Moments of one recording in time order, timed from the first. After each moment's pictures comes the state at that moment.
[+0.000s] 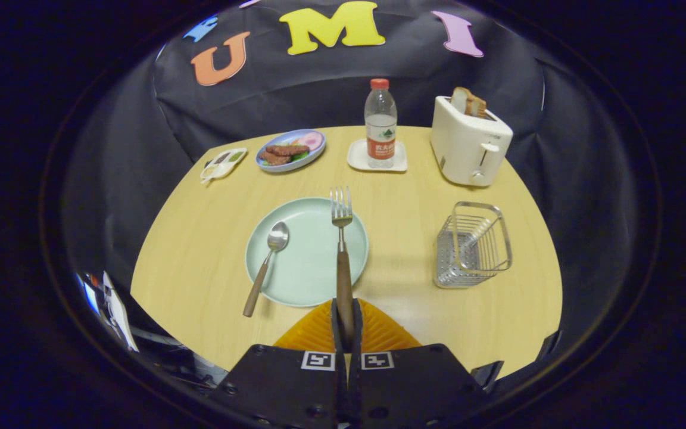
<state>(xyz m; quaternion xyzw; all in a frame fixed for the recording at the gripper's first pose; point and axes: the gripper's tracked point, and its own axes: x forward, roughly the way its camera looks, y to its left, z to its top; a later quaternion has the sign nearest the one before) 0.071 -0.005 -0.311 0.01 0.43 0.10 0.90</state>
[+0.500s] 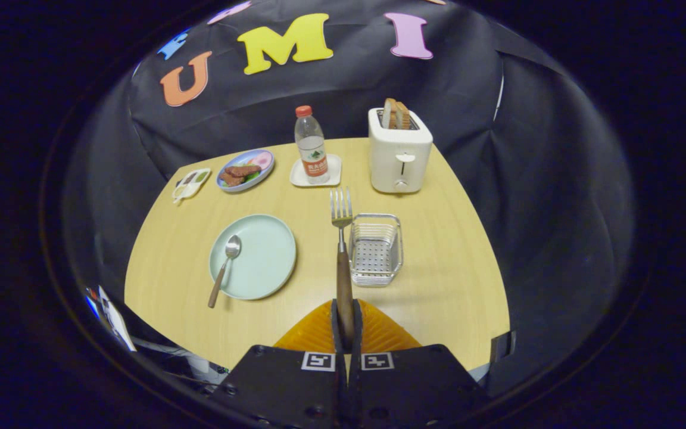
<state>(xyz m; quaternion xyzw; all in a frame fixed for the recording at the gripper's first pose) 0.054 -0.112 -0.274 0.02 0.44 0.04 0.90</state>
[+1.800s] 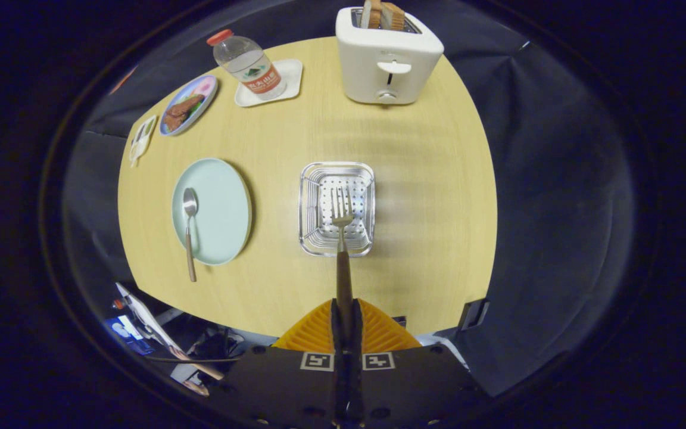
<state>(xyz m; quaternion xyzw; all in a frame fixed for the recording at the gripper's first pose) 0.090 -0.136 -0.286 0.02 0.72 0.01 0.70</state>
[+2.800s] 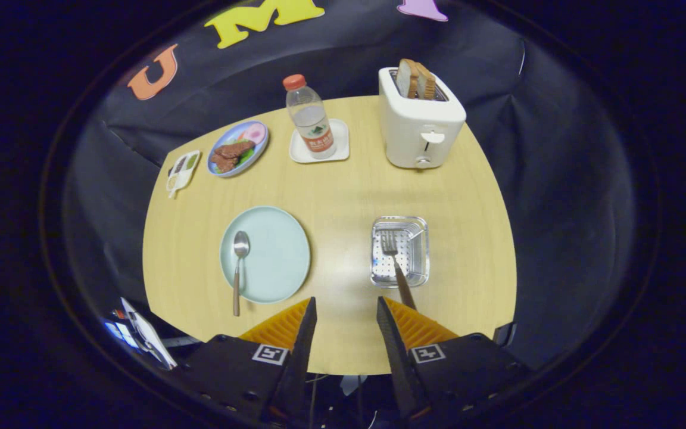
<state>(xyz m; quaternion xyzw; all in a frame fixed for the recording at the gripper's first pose) 0.101 -0.057 -0.251 0.04 0.56 0.05 0.82</state>
